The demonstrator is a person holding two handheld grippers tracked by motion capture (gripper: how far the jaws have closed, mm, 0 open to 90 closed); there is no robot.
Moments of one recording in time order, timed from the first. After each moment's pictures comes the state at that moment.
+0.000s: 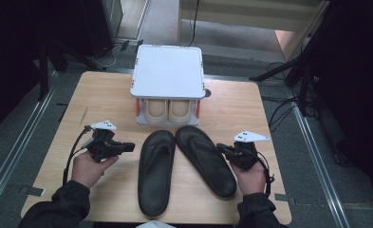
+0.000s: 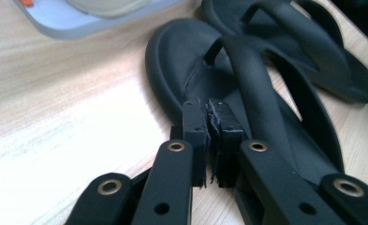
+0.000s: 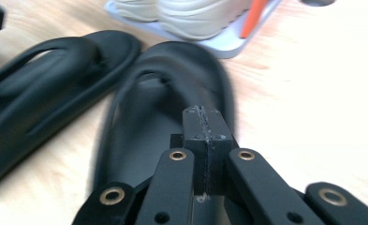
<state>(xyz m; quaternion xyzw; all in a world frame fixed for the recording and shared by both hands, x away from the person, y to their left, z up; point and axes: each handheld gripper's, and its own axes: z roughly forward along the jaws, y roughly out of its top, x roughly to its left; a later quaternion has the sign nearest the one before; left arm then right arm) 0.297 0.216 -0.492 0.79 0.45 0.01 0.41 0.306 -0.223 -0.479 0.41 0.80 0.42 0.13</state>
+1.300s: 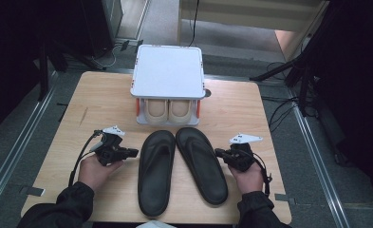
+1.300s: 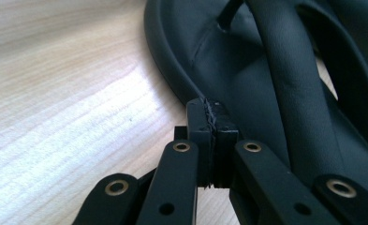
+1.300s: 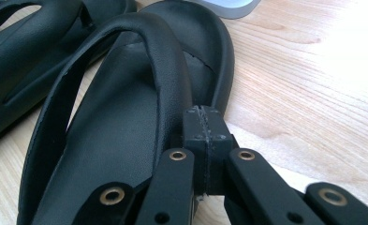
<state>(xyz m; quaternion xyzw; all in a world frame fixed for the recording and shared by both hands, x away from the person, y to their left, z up) 0.301 0.200 -0.516 0.82 0.44 0.00 0.37 0.310 -0.220 -0.504 0.41 0.82 0.39 0.10</state>
